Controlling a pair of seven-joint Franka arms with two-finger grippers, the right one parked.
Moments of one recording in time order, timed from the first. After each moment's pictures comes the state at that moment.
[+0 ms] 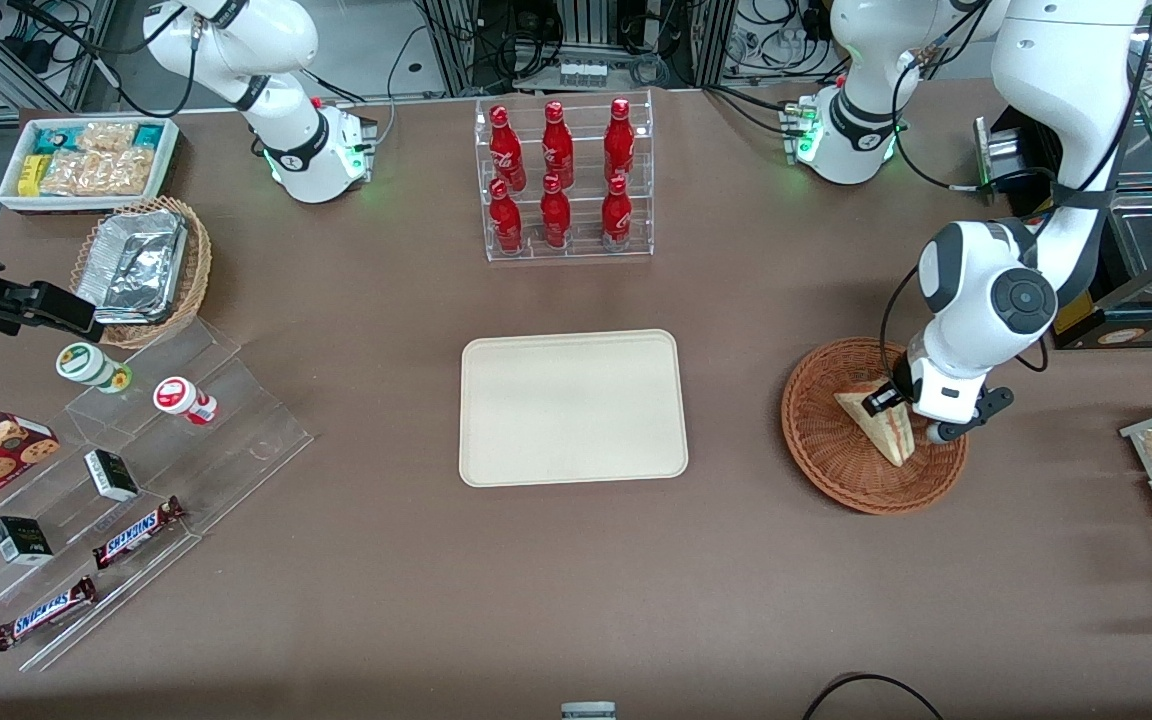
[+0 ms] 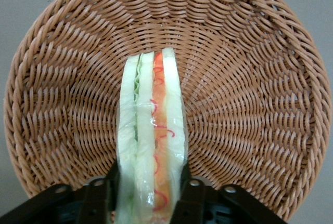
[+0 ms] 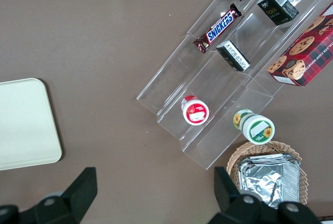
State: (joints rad) arm 0.02 0.26 -0.12 -2.23 0.00 2.47 -0.60
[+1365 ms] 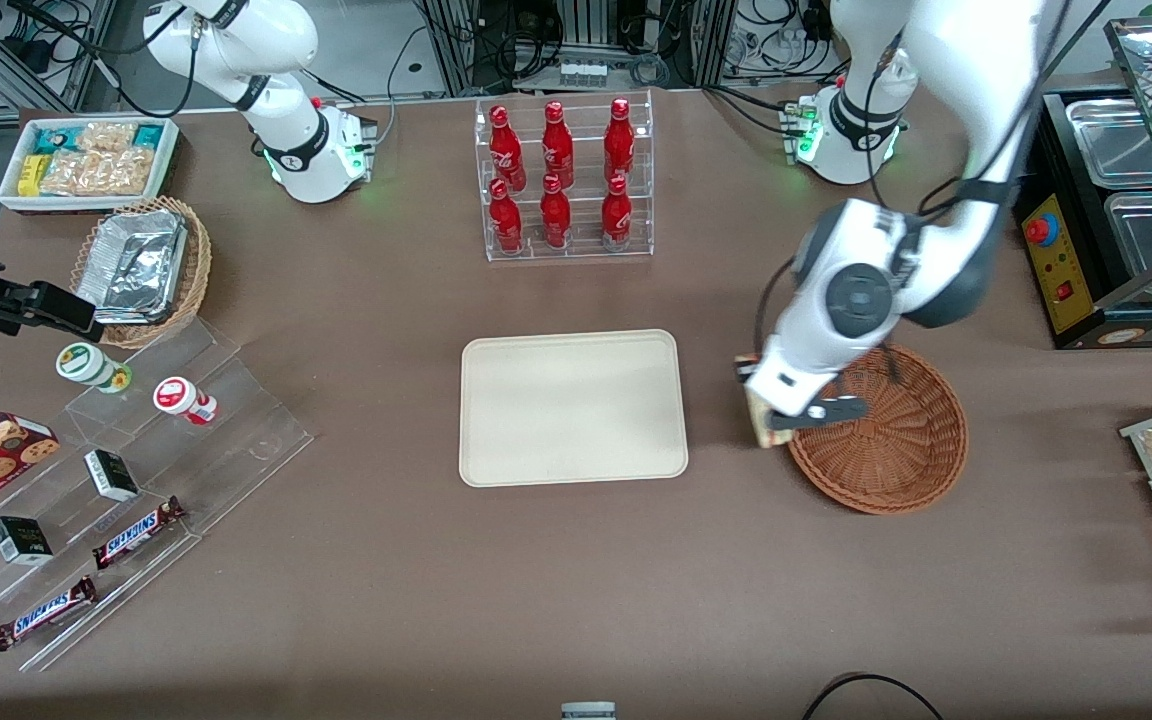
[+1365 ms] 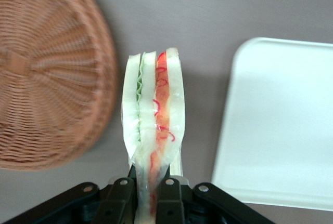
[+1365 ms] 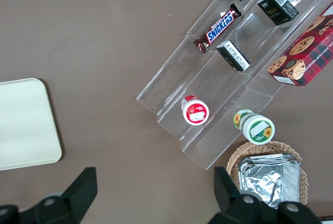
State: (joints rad) arm -0.35 0.34 -0.14 -1.87 0.00 2.08 -0.61
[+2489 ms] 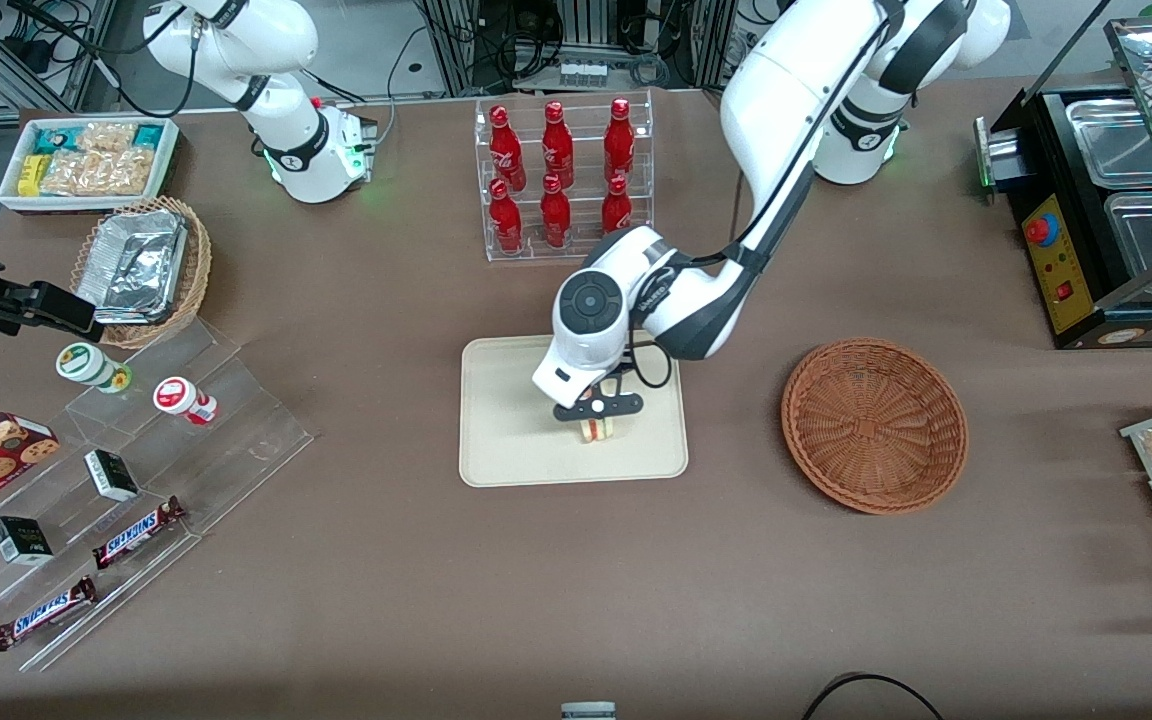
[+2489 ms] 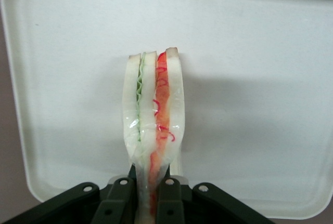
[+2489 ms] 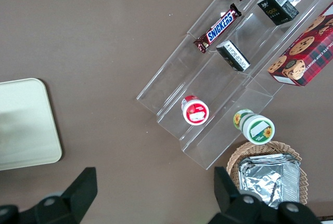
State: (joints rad) arm -0.67 0.76 -0.15 -1.39 0.00 2.08 -0.89
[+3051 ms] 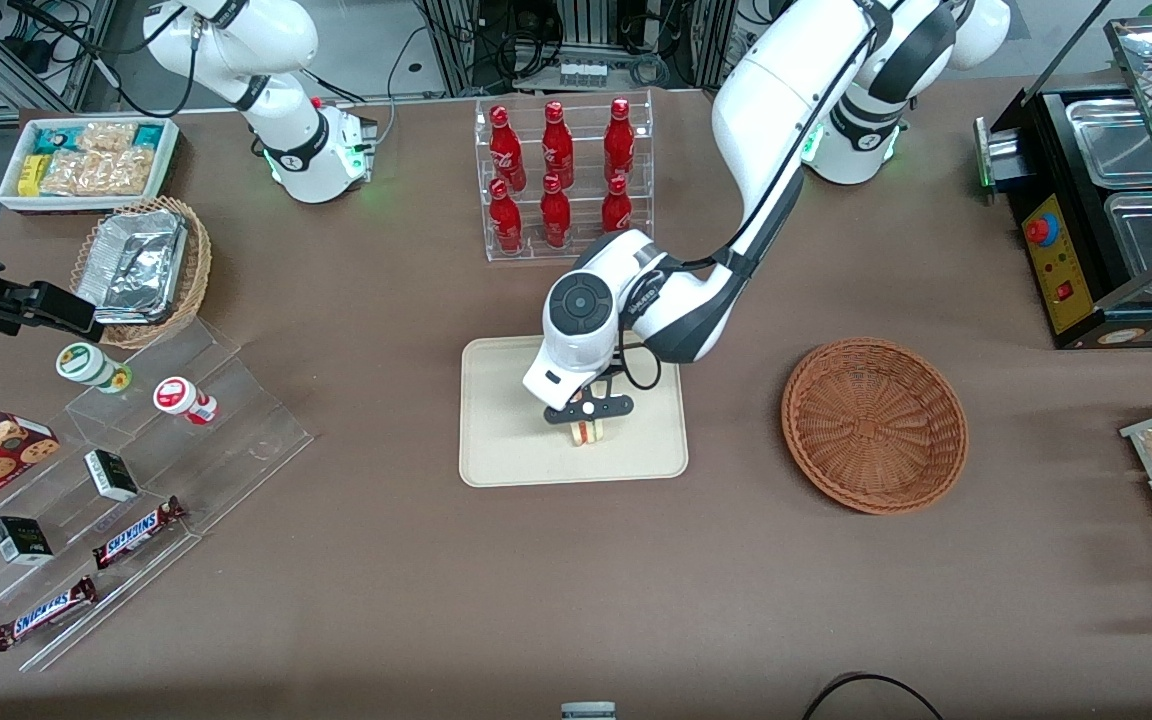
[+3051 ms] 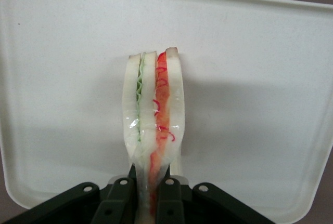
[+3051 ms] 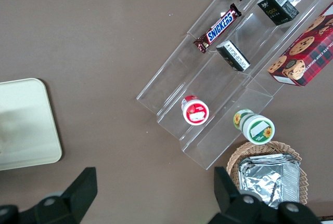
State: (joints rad) arm -0.68 0.78 -0.15 -1.36 0.00 2.09 -0.93
